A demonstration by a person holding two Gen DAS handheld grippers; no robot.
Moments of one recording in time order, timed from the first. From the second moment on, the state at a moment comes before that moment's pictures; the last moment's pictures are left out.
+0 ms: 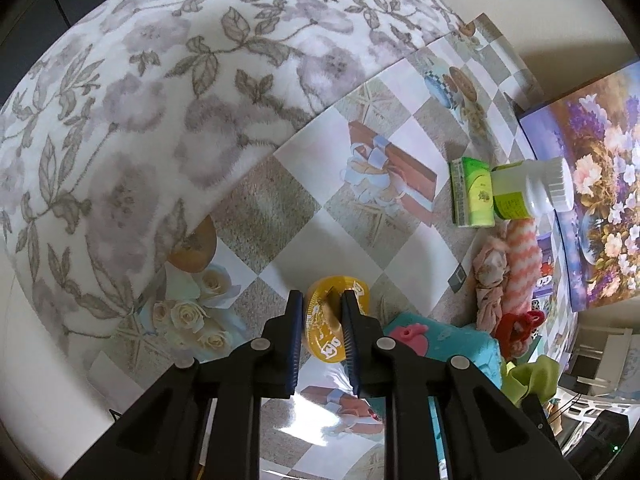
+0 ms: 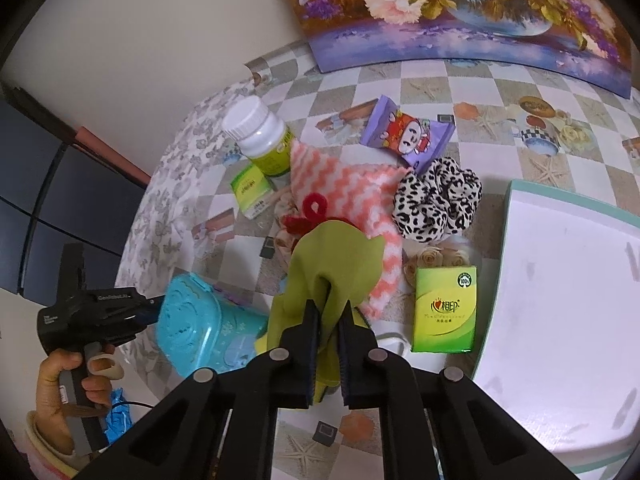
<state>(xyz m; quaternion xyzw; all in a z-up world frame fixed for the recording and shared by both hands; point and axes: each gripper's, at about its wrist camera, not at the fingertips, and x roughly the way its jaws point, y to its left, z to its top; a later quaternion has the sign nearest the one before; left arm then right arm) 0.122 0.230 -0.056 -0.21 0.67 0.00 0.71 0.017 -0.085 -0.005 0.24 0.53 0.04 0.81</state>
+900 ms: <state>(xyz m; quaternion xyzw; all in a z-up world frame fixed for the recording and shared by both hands) 0.073 0.100 0.161 -0.16 0.48 -0.16 0.85 -0.053 -0.181 0.118 0.22 0.38 -0.09 0.89</state>
